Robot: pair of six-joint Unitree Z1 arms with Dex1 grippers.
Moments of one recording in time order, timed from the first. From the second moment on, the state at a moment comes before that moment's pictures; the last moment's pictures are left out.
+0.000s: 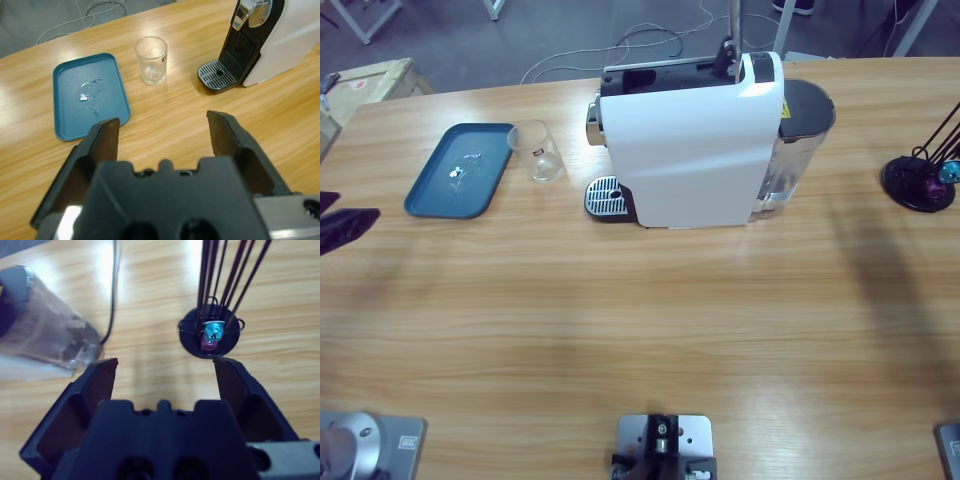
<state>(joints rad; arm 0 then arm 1) -0.66 0.78 -0.55 0.25 0.15 -0.07 0.28 1.16 -0.61 0.18 -0.15 0.36</state>
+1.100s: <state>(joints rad) -0.66 0.70 -0.53 0.25 0.15 -0.08 0.17 1.49 -0.49 -0.13 -0.28 0.38</state>
